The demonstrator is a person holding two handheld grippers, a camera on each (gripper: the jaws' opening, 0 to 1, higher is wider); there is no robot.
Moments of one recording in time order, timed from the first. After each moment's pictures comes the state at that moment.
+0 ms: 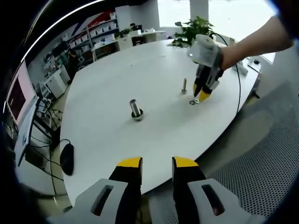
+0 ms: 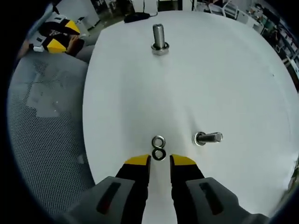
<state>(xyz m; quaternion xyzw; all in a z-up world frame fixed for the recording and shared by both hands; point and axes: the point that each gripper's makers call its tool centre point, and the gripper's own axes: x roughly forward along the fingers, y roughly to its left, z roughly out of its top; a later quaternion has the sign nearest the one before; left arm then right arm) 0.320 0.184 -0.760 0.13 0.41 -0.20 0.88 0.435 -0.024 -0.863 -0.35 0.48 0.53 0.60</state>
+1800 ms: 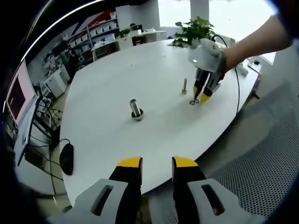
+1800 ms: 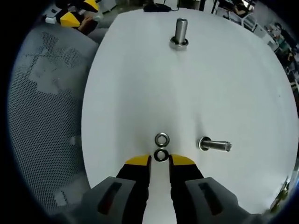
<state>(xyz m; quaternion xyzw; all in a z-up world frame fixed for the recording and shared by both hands) 0.321 0.184 -0.760 0.13 0.41 -0.20 0.88 0.432 -0.025 -0.869 -0.43 0.45 0.55 0.56</state>
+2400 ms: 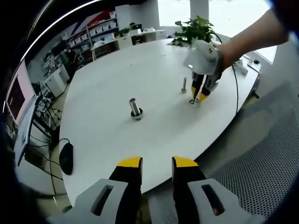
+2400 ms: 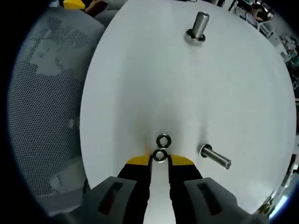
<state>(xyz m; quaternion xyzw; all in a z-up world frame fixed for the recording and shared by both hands) 0.321 0.185 -0.762 0.13 0.42 -0.20 0.88 0.431 -0.024 -0.871 -0.51 0.45 0.55 0.48</state>
